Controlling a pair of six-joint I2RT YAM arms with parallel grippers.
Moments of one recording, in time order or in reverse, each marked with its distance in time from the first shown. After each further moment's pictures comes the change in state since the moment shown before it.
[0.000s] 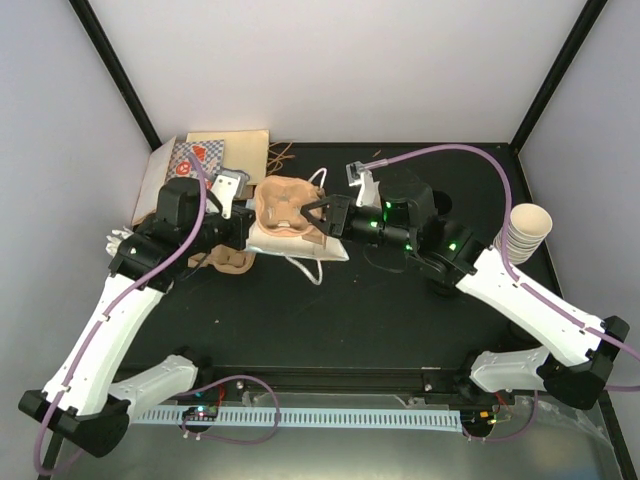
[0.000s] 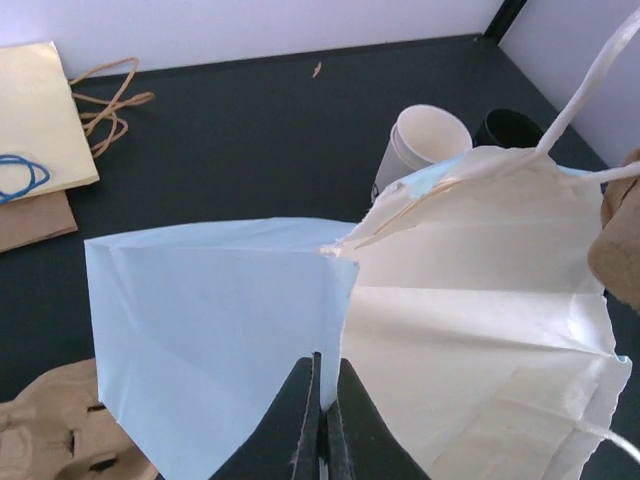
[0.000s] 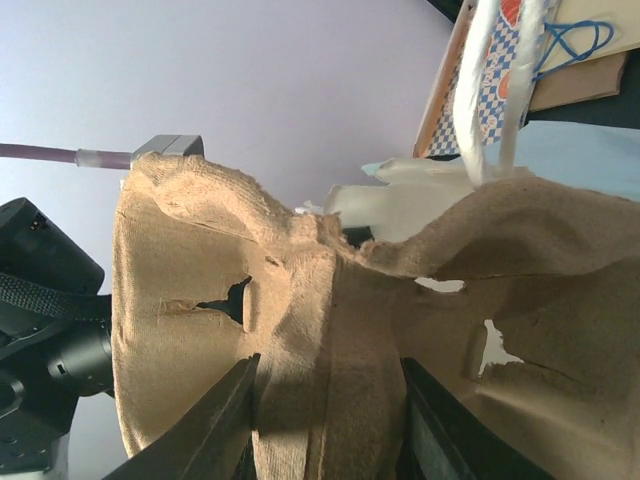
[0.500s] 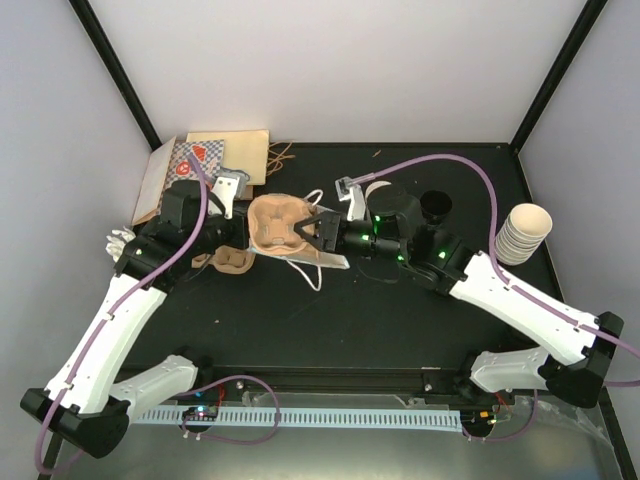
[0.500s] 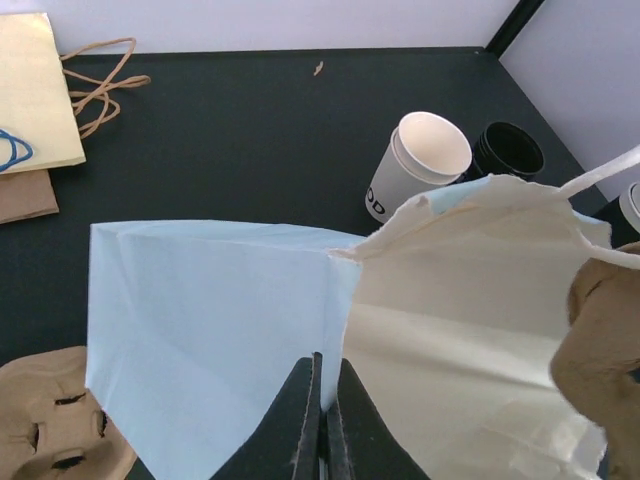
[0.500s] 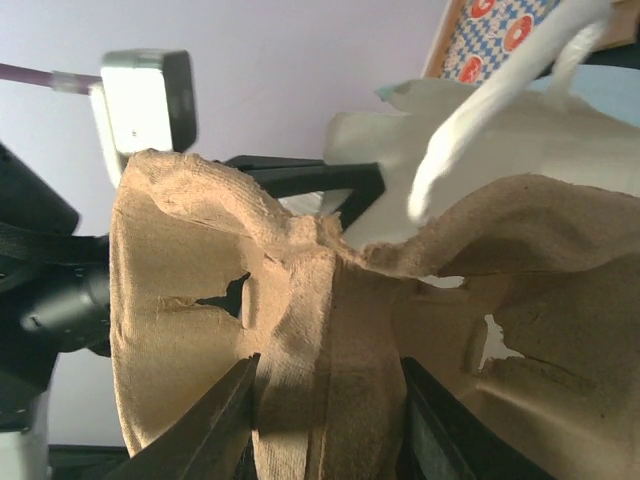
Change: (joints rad) left arm -0.001 -0.013 -0.059 0.066 0.006 -0.083; right arm 0.056 -0.001 -0.056 0.024 -0.006 -0.008
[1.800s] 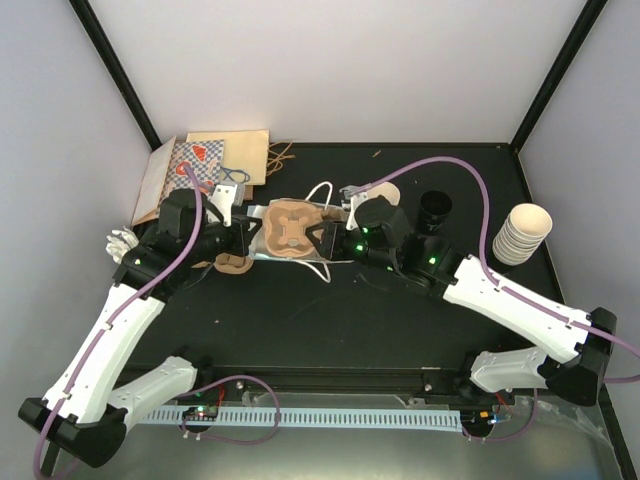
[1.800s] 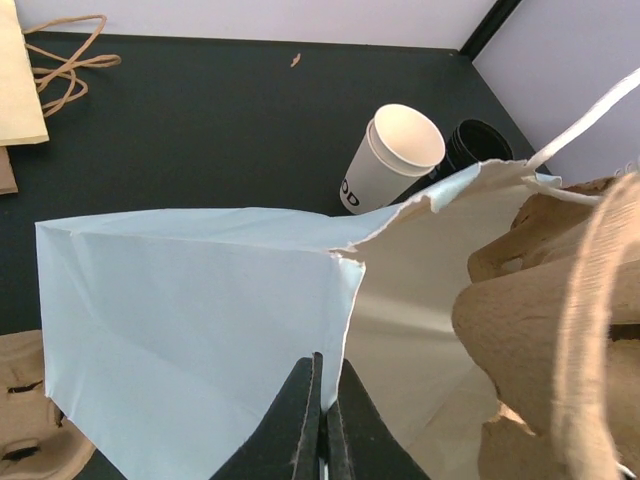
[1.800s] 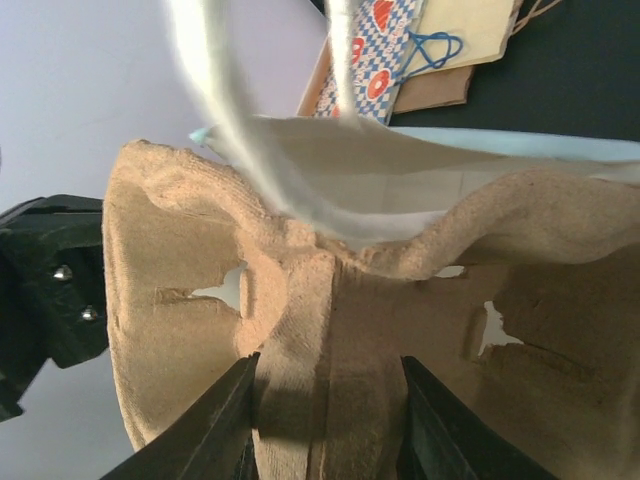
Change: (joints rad) left arm 0.000 -0.058 -0.071 0.030 0.049 -0.058; right arm 0.027 0.008 -0.079 -0.042 0.241 -0.134
